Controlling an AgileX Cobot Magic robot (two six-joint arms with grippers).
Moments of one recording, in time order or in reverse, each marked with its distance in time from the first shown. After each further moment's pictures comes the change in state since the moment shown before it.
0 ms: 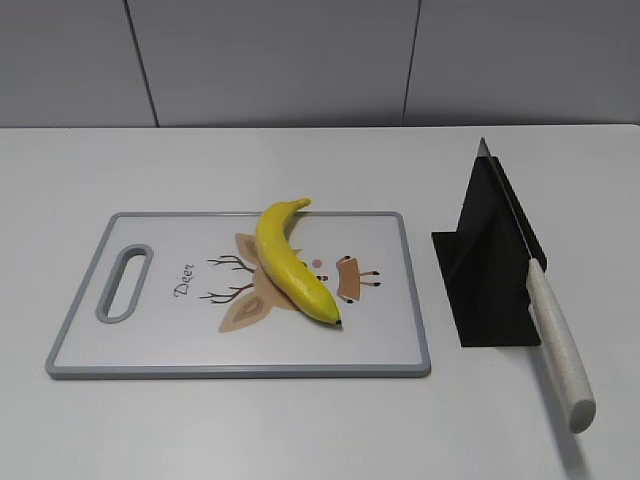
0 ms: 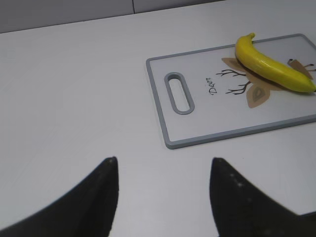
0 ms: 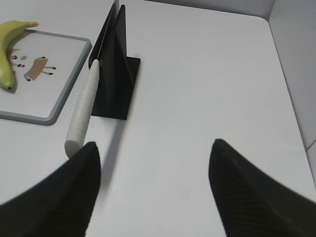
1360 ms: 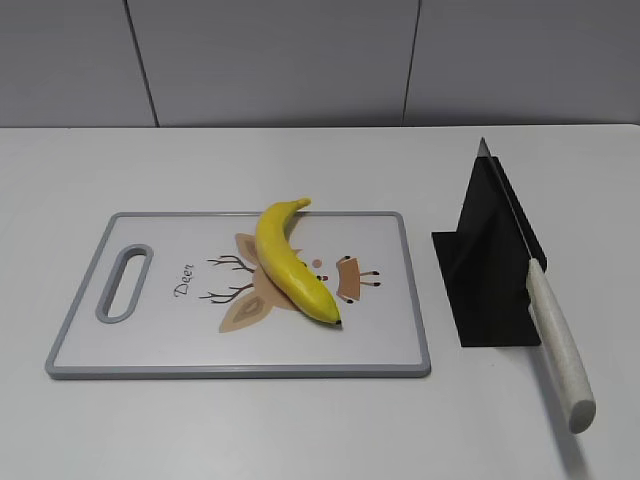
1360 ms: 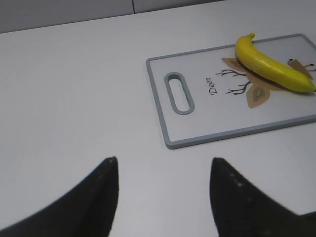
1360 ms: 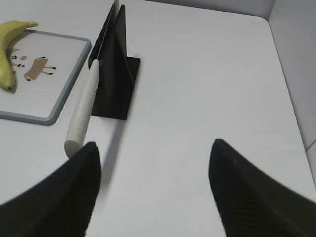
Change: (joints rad) left arm 0.000 0.000 0.000 0.000 0.000 0.000; right arm 0.000 0.000 0.000 0.000 0.000 0.001
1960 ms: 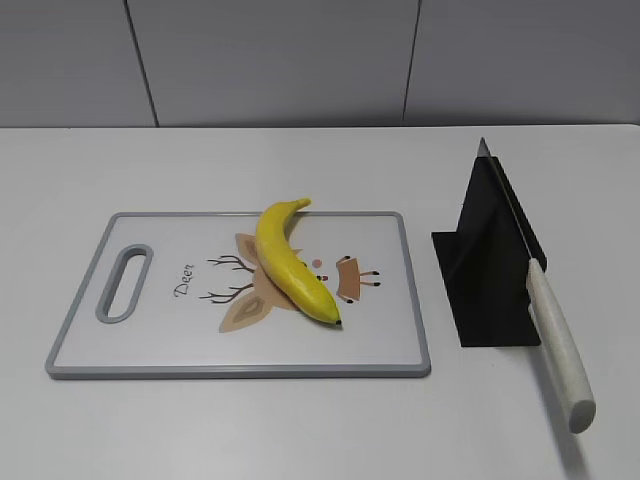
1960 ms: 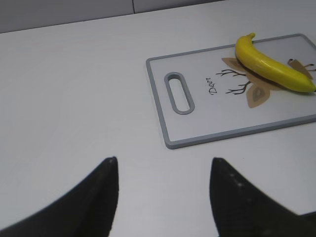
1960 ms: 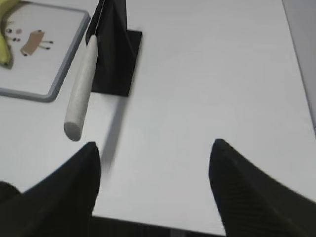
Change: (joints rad) left arm 0.000 0.000 0.000 0.000 0.000 0.000; right arm 0.000 0.169 -0.032 0.009 0.049 0.009
